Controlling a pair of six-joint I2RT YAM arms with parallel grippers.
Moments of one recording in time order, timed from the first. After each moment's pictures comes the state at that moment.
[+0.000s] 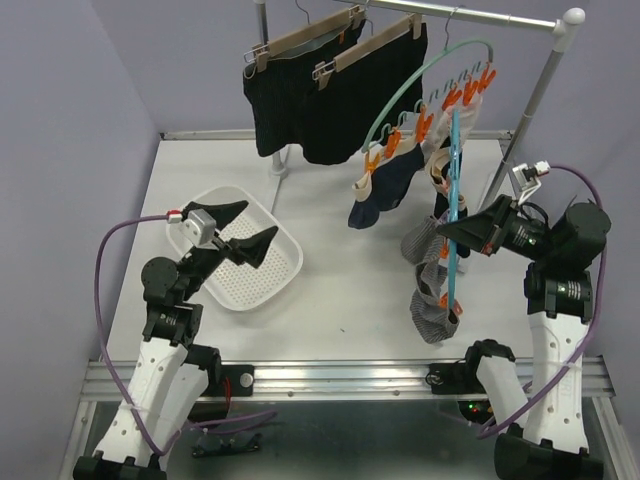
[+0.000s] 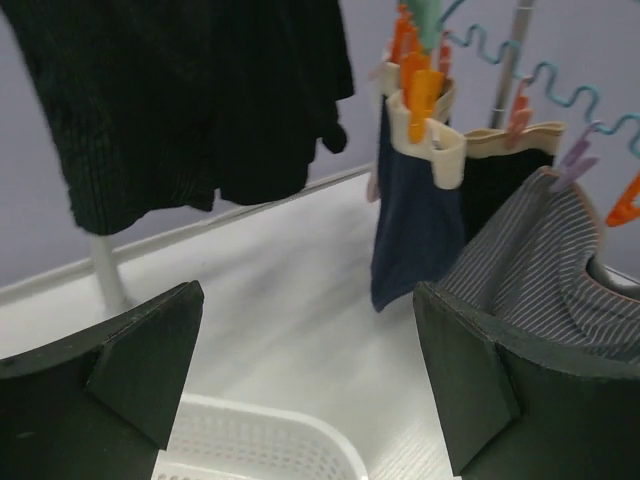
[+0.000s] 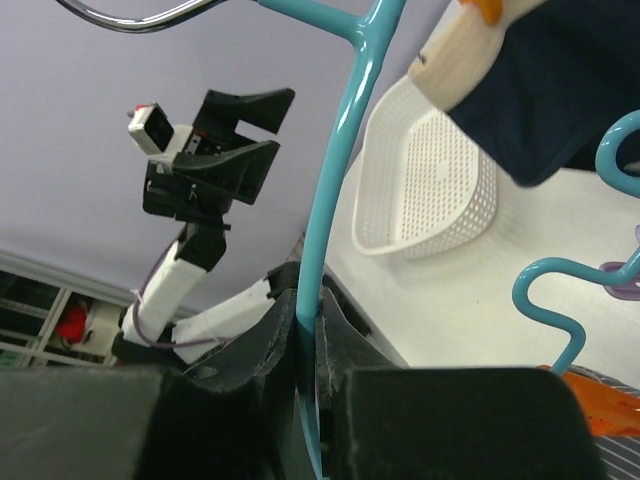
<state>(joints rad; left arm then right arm) -0.16 0.55 0.47 0.38 0.53 -0.24 -0.23 0.73 0.98 -0.20 -1.21 0.91</state>
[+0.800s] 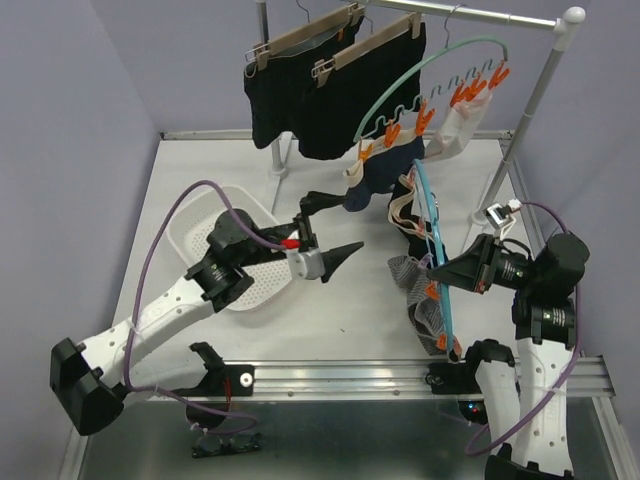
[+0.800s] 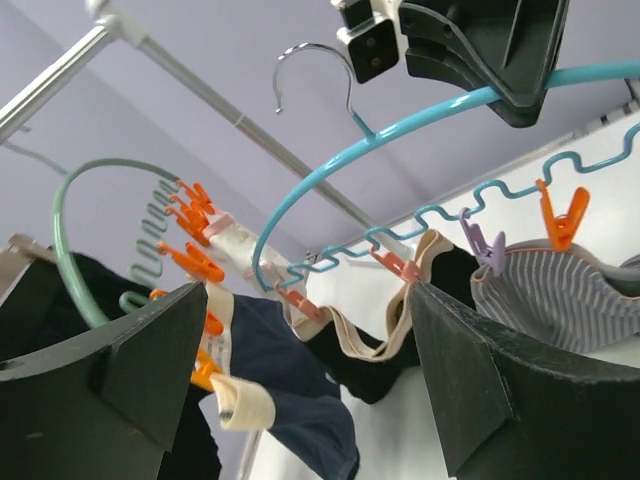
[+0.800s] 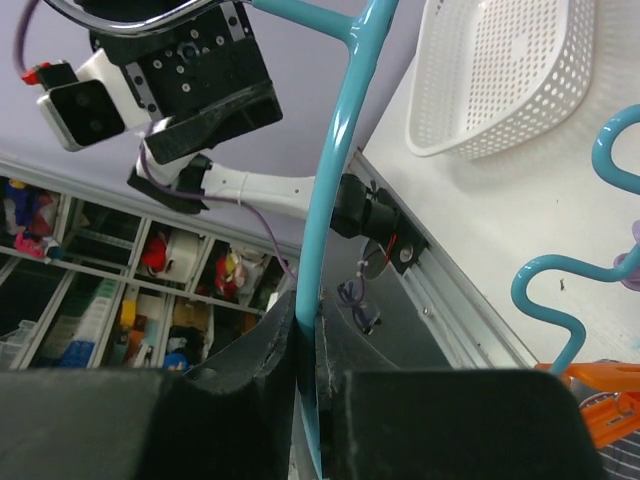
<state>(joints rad) -0.77 0.95 0.83 0.40 0.67 0.60 -0.23 0.55 0.75 -0.28 -1.44 0.94</state>
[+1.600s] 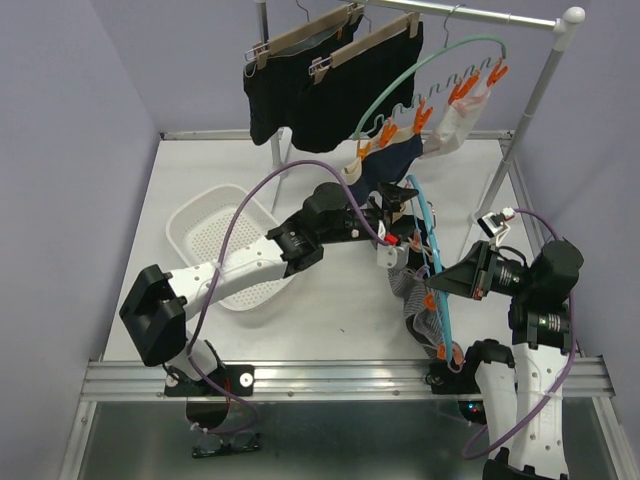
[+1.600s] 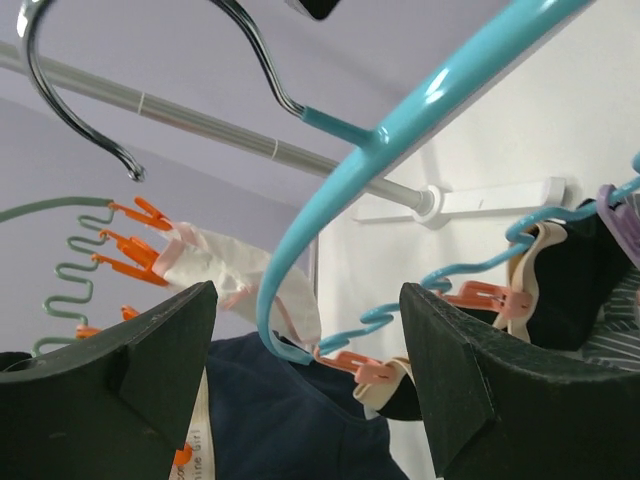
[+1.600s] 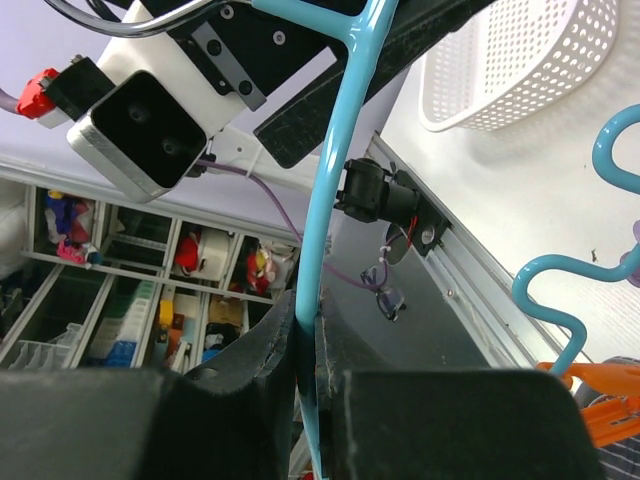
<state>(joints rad) -0.96 1.49 1.19 0.26 0.49 1.02 -0.23 0.49 0.67 -0.29 -1.47 1.02</state>
